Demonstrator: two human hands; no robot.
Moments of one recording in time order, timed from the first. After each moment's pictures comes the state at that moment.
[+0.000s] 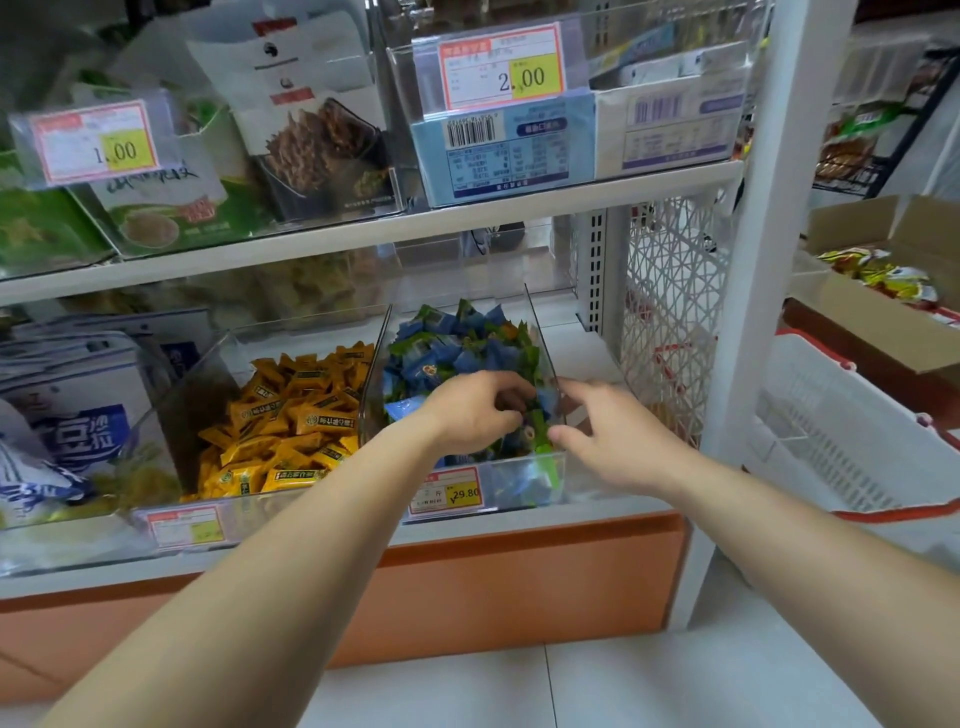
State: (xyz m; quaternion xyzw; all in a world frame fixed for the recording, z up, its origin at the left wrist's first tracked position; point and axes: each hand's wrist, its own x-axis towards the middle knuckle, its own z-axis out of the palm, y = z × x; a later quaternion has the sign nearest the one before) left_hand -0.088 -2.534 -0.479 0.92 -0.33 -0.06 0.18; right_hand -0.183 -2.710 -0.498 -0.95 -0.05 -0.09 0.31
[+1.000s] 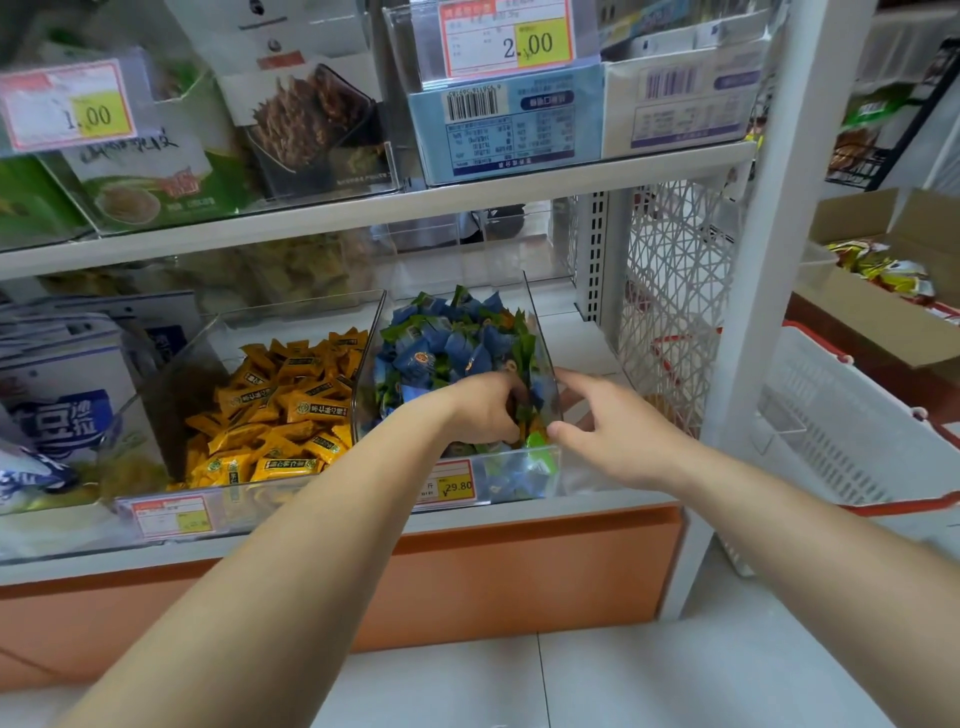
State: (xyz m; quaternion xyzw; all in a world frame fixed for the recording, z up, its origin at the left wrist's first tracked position) left_hand -0.081 -2.551 -0.487 0.93 -0.31 -0.16 0.14; right_hand -0.183 -2.714 -0.503 -0.94 -0.08 -0.08 0.33
